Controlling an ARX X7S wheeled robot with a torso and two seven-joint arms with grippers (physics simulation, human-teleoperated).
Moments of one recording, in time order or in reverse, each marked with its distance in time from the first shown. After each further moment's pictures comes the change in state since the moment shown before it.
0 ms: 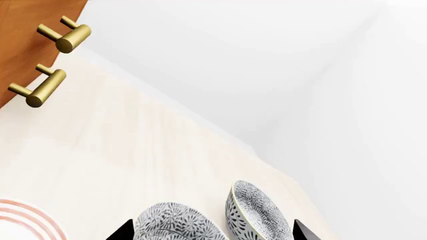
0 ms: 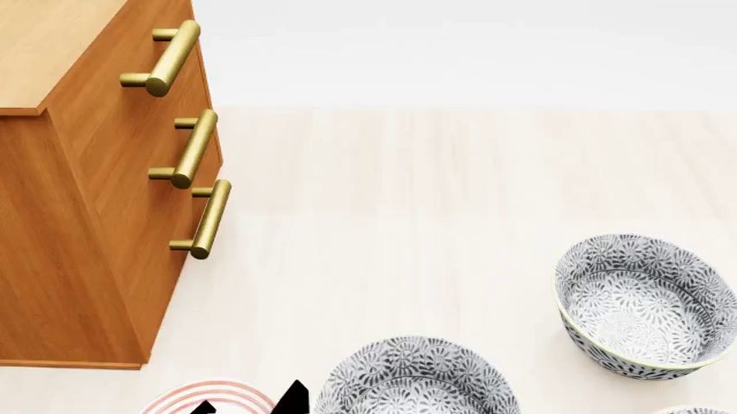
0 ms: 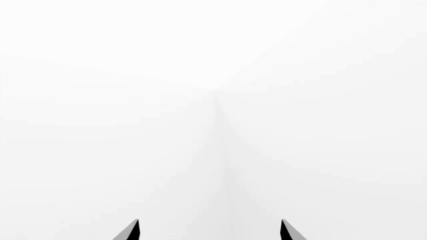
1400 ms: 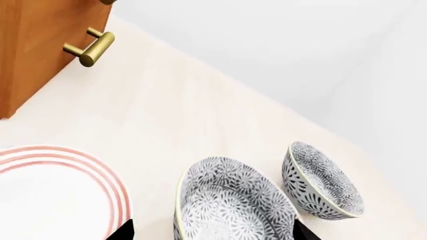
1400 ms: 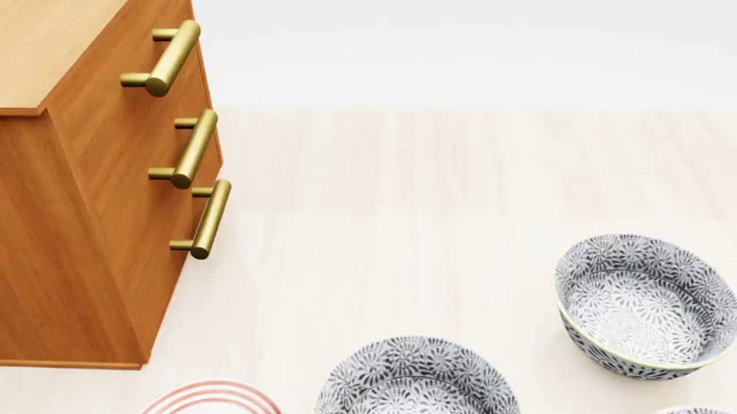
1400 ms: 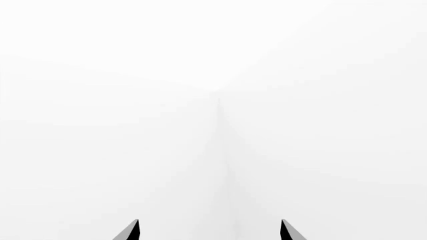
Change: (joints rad) left arm -0.022 -0.014 0.164 -0.142 0.104 0.023 -0.188; right arm 0.004 0.000 -0.005 -0.019 -0.011 0.017 -0.005
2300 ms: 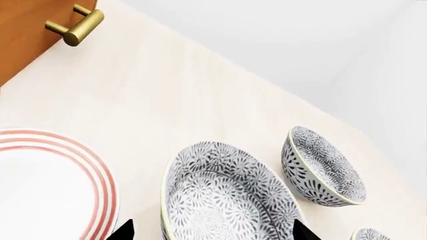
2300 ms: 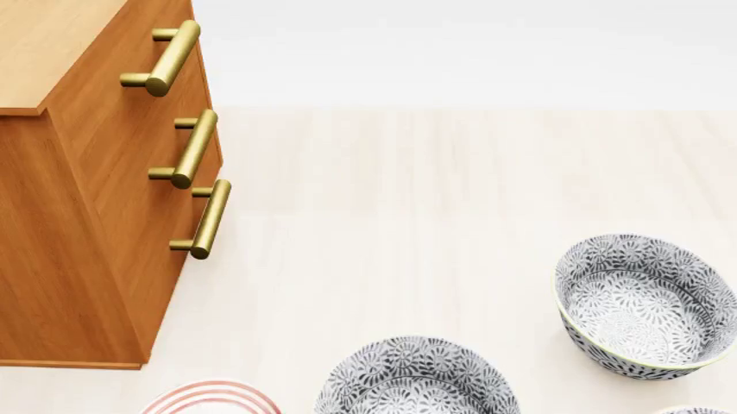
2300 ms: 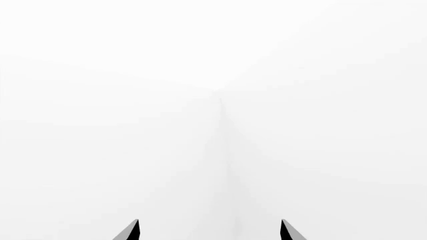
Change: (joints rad) left arm -0.091 0.023 0.074 -0.086 -0.062 0.009 -0.098; right arm 0.005 0.013 -0.015 -0.001 -0.012 0.009 0.011
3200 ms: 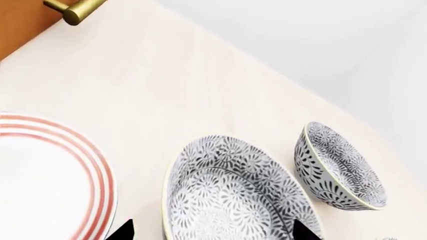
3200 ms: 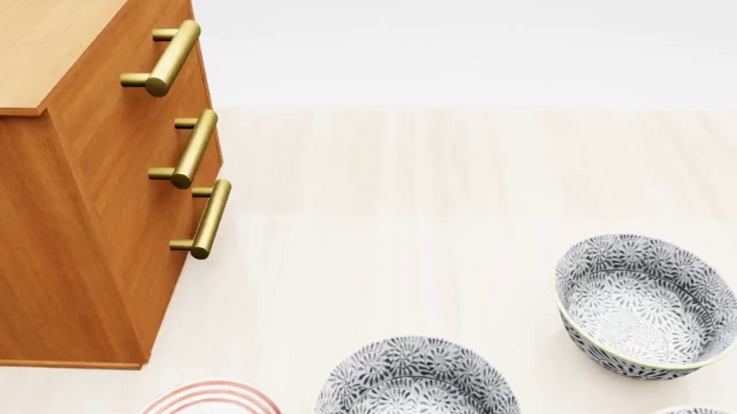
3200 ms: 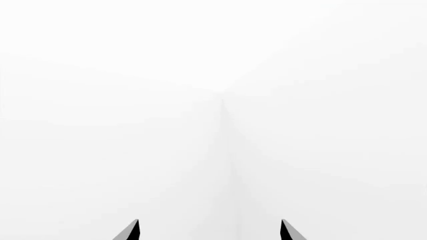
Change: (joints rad) left arm -0.093 -0.002 0.052 -0.164 -0.067 0.116 -0.041; right arm -0.022 -0.022 0.009 -0.019 -0.001 -0.015 -0.022
